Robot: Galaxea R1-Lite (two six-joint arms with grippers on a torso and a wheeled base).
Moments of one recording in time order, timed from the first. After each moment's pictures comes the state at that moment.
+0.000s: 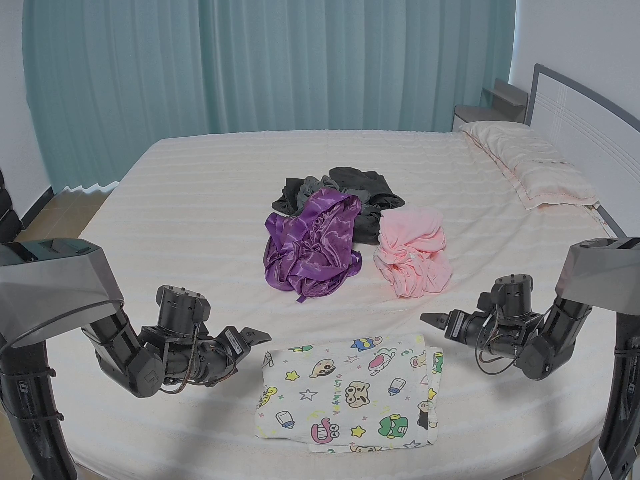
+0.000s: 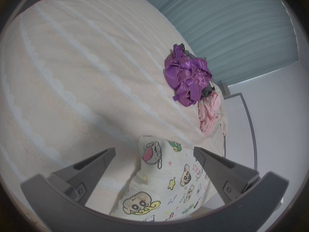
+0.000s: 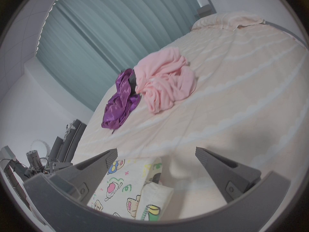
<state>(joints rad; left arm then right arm) -0.33 2.16 -0.62 -0.82 -0.19 -0.97 0.24 2.24 -0.61 -1.11 0.14 0.56</state>
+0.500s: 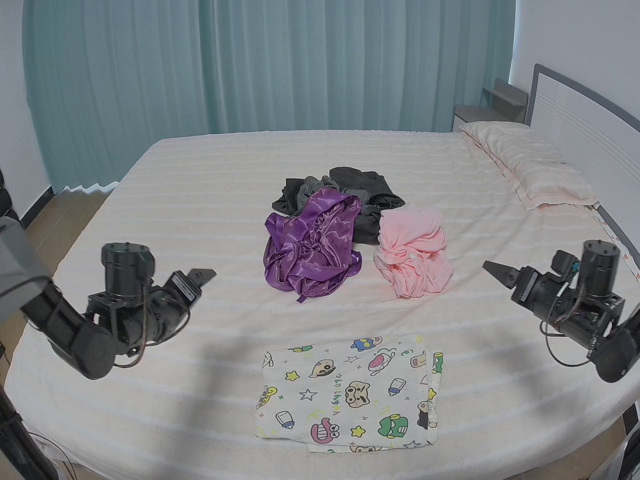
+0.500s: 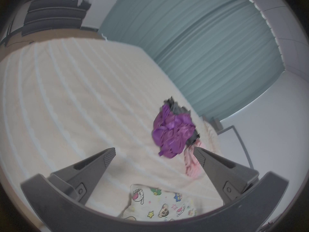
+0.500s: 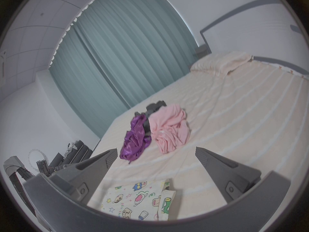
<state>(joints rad) -0.22 1.82 -0.56 -0.83 0.06 -0.92 0.18 1.67 -0.32 -1.13 0.07 0.53</state>
